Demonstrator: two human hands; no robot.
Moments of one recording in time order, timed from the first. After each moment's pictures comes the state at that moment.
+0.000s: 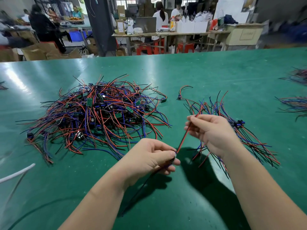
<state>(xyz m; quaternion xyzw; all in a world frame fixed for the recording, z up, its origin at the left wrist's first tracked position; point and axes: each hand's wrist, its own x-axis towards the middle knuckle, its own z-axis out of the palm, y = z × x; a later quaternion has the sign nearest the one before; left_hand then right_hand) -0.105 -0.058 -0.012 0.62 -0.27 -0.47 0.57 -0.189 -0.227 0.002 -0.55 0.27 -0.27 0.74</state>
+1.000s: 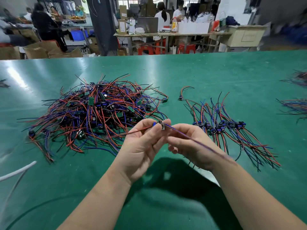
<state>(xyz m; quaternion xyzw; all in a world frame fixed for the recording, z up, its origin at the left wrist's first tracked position) -0.102 -0.060 -0.006 0.29 -0.17 -0.41 0.85 -0.184 -0.195 -0.018 -0.61 0.08 -0.11 0.78</state>
